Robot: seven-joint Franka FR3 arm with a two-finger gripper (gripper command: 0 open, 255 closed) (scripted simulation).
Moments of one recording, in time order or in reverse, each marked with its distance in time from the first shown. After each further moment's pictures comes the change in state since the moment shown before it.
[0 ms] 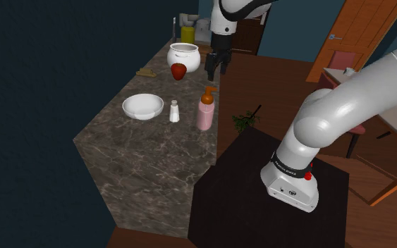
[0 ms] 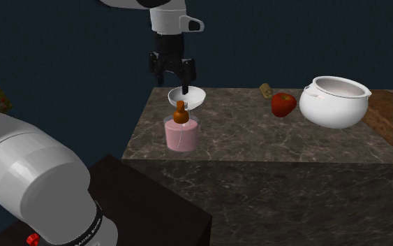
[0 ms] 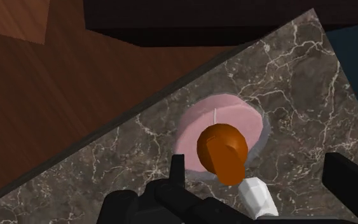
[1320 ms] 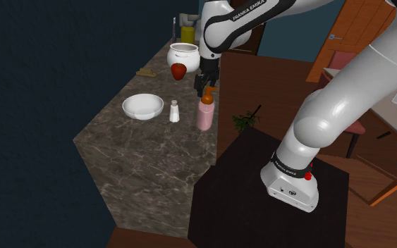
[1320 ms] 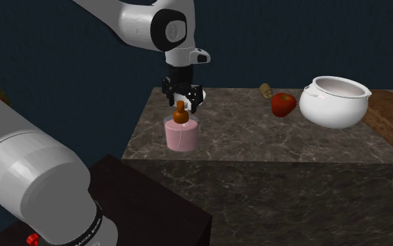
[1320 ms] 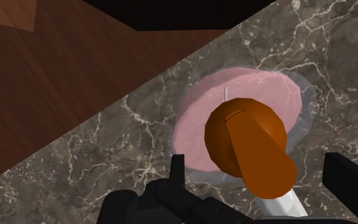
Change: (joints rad) arm 0.003 0.220 -0.006 -0.059 0.002 0.293 0.002
